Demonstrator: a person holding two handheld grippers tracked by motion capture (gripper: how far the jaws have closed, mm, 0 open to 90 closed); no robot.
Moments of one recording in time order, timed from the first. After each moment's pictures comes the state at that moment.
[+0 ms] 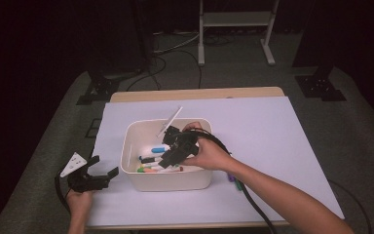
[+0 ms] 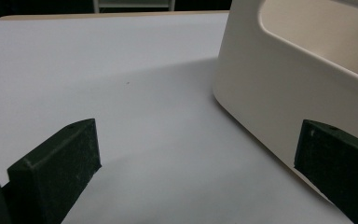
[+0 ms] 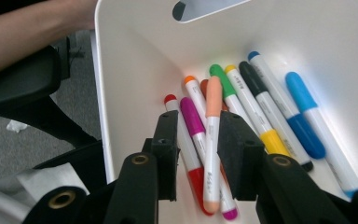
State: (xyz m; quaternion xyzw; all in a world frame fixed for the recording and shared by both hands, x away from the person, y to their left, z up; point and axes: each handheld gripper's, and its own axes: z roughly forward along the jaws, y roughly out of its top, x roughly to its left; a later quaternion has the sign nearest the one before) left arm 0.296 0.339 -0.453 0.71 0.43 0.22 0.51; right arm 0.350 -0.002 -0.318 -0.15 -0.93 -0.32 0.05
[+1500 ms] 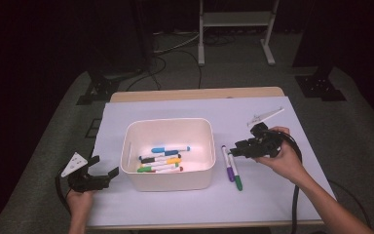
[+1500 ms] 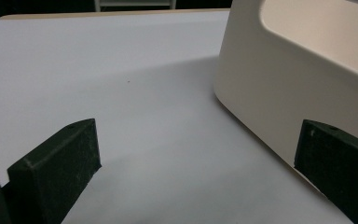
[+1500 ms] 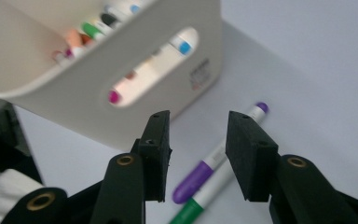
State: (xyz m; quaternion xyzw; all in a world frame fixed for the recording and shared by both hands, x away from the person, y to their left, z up) left arm 0.296 0.339 -0.453 0.71 0.43 0.23 0.50; right arm 0.351 -0.207 -0.347 -0.35 -0.86 -0.38 -0.03
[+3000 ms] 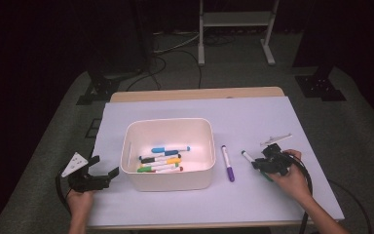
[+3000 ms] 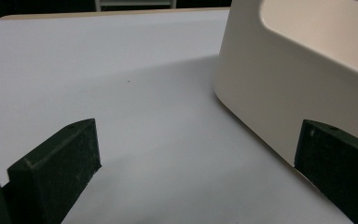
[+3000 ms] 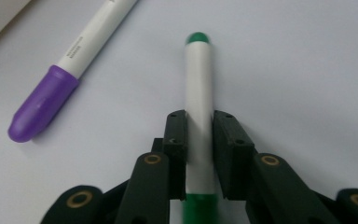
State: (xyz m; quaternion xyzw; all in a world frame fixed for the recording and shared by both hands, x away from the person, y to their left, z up) left arm 0.296 0.338 -0.453 0.71 0.43 0.23 0.50; right arm 0.345 -0.257 -0.440 -0.47 -0.83 -0.29 -0.10
